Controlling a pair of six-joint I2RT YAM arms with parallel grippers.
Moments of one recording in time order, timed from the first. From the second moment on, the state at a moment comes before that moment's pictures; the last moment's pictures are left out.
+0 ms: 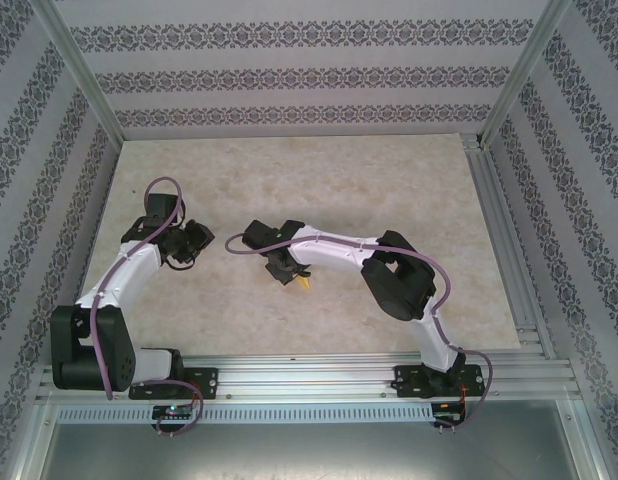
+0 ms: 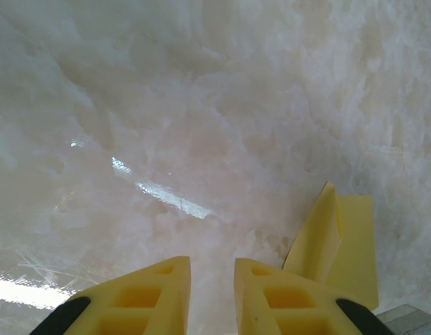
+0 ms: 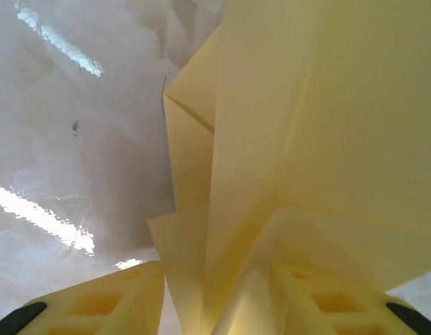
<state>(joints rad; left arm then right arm) -0.01 1.31 0.84 -0.53 0.31 -0.79 0.98 2.14 1.63 -0.92 0.28 0.24</state>
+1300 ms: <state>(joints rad) -0.01 1.26 0.81 -0.50 0.44 -0.79 0.61 1.72 1.26 -0.65 0.03 0.38</state>
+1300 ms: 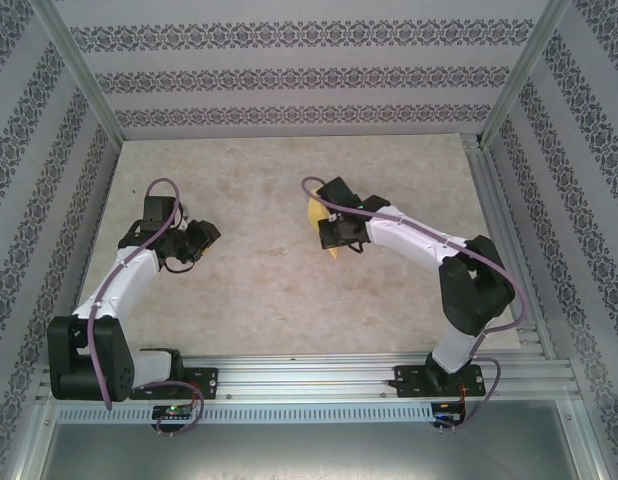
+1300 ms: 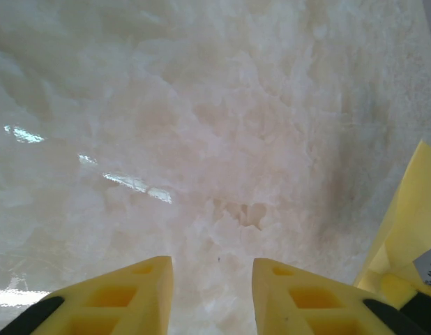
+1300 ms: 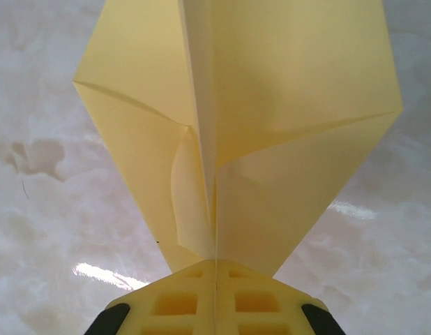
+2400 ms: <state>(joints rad) -0.36 1.19 0.75 -0.44 0.30 -0.82 0.46 1.85 1.40 -0.76 -0.04 0.38</state>
